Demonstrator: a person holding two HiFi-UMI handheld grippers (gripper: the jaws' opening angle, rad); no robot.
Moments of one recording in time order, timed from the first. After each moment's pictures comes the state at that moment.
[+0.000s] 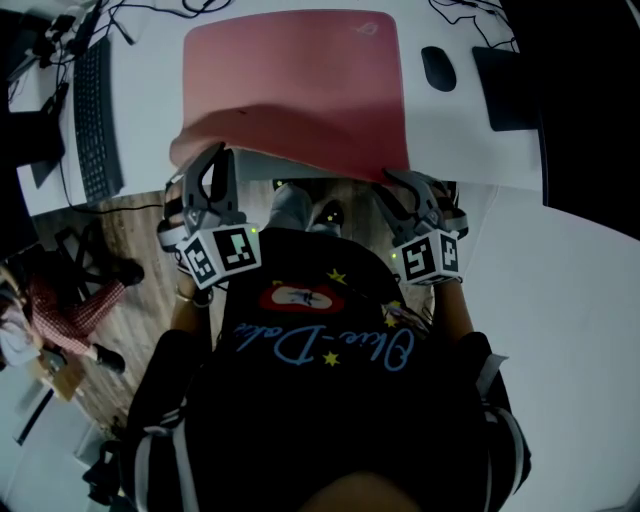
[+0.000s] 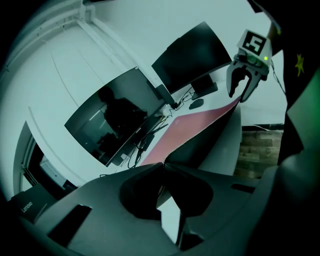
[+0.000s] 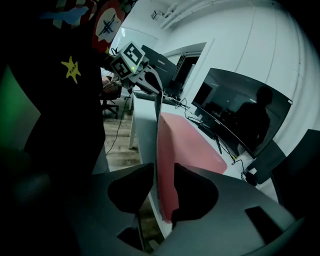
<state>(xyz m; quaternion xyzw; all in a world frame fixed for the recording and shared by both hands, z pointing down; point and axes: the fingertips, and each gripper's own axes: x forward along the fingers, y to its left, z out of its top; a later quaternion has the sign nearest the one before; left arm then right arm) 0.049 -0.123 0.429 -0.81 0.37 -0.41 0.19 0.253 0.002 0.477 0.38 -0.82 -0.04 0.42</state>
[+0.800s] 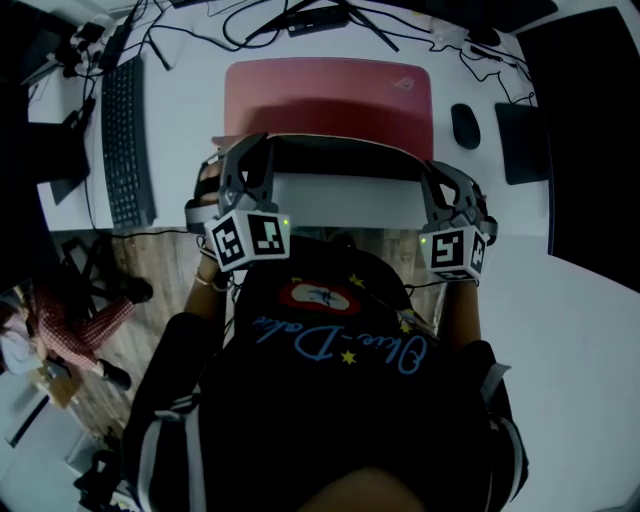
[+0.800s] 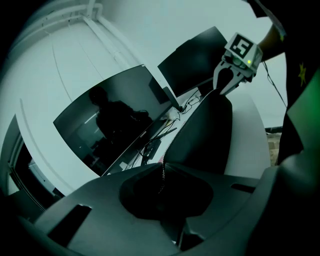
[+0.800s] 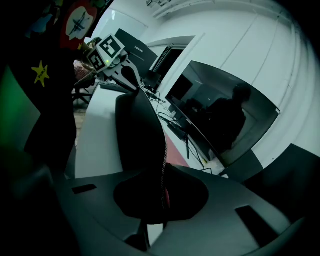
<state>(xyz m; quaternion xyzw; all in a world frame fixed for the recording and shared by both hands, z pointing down) 0.062 -0.218 0.420 -0.84 0.33 -0.38 0.19 0.289 -0.126 0.430 0.48 -0.75 -0.08 0.45</state>
